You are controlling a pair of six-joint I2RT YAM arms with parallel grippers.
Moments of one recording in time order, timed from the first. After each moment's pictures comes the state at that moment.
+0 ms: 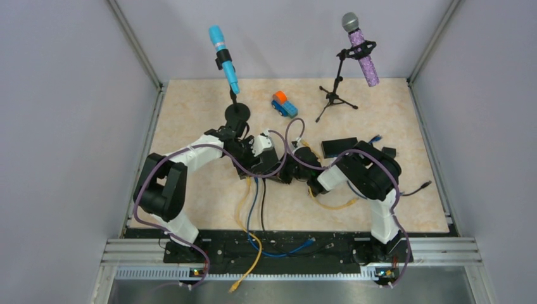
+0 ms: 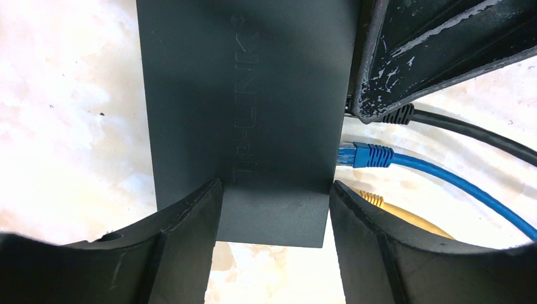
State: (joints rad) left arm -0.41 1.67 1.06 -0.54 0.33 0.73; right arm 0.74 2.01 0.75 0.80 -0.33 1.25
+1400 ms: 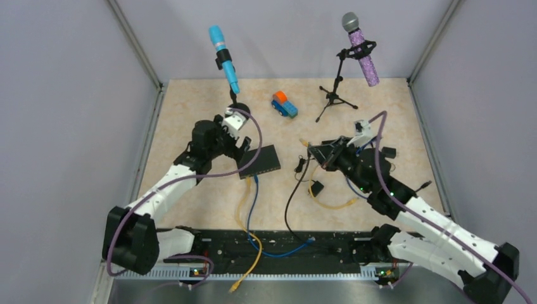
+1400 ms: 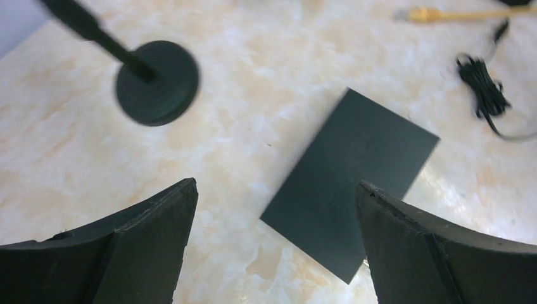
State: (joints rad) left arm -0.34 1.25 0.78 -0.03 0.27 0.34; right arm 0.77 0.84 0.62 0.09 0.12 0.81
